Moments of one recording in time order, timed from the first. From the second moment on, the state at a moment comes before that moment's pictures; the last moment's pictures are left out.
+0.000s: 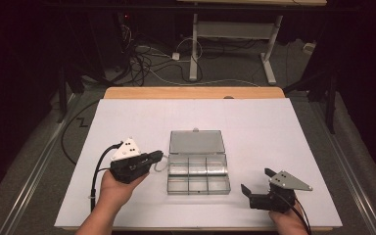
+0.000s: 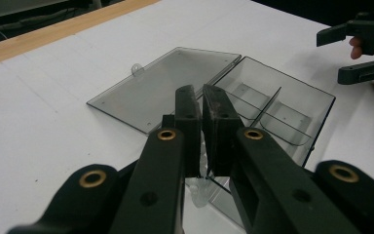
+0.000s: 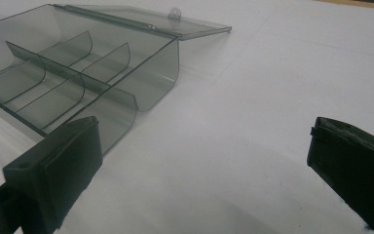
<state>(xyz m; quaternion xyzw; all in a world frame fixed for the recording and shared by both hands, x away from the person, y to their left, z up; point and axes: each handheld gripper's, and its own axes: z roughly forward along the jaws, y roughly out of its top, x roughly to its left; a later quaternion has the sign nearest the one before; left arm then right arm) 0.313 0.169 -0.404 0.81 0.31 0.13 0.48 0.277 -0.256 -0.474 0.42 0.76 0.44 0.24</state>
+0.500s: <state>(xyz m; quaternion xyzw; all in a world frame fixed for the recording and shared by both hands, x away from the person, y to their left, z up) 0.317 0.141 -0.409 0.81 0.29 0.12 0.49 0.276 -0.255 -0.474 0.42 0.76 0.44 0.24</state>
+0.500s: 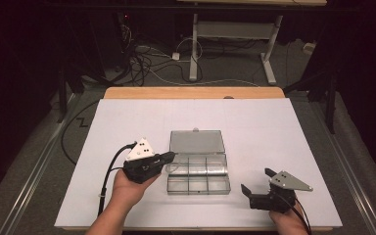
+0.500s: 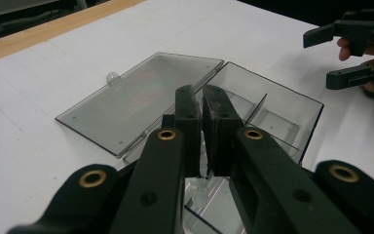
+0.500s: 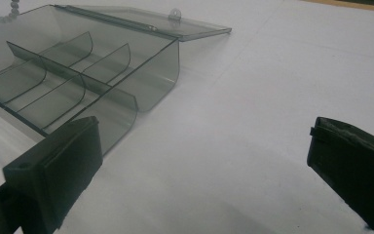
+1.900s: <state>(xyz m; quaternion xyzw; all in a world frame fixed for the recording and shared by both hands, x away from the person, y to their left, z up) 0.312 0.046 -0.418 0.84 0.23 0.09 0.49 0.276 -0.256 -0.473 0.41 0.76 0.44 0.25</state>
